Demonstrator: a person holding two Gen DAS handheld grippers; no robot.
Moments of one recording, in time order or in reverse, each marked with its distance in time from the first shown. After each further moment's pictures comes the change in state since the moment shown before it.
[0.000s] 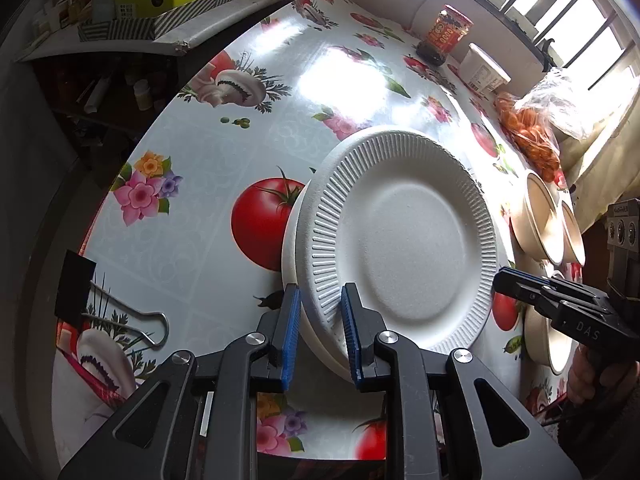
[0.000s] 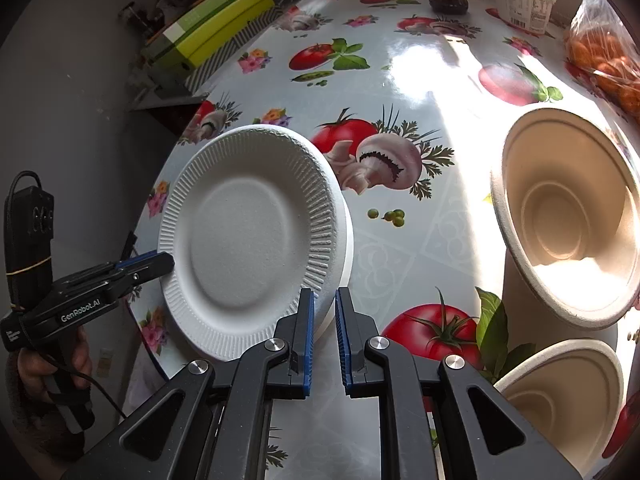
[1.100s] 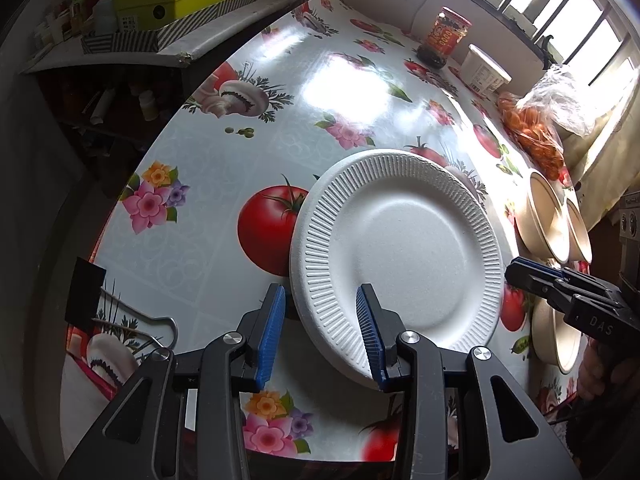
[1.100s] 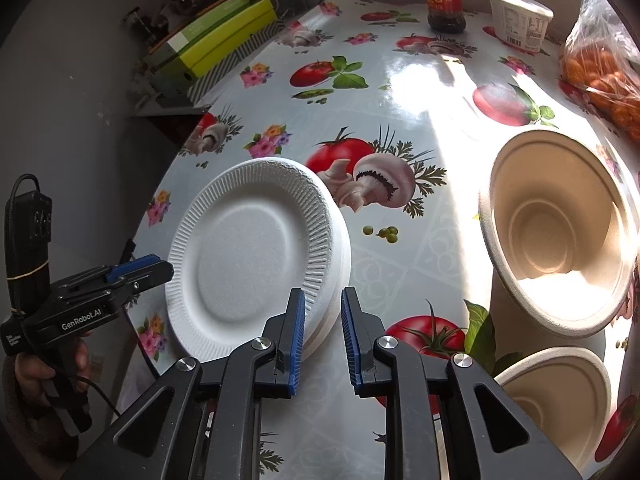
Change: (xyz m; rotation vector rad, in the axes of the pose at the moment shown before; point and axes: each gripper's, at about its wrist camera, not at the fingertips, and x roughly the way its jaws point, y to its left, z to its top) left arm -0.005 -0.001 0.001 0.024 -0.034 0.033; right arm -0.012 0.003 0.000 -0.022 -0.058 -0.029
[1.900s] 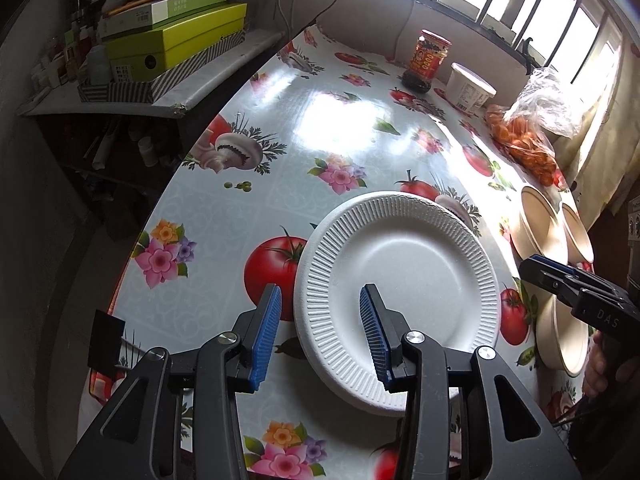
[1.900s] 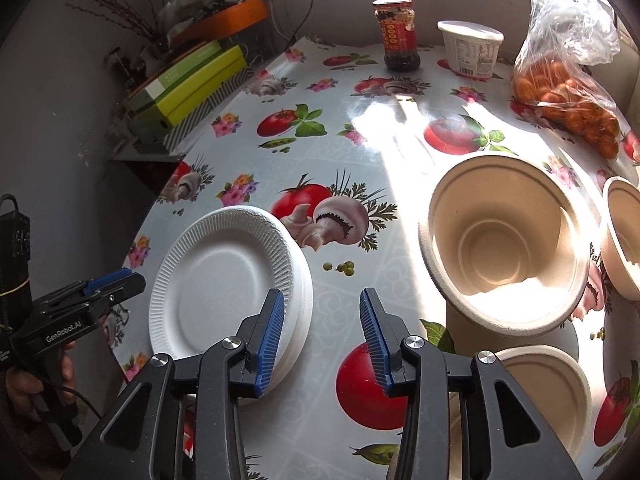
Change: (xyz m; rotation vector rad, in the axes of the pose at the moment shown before) left arm -0.014 -0.008 0.010 0.088 -0.121 0.016; right arm -0.022 -0.011 -0.006 0.071 -0.170 -0.100
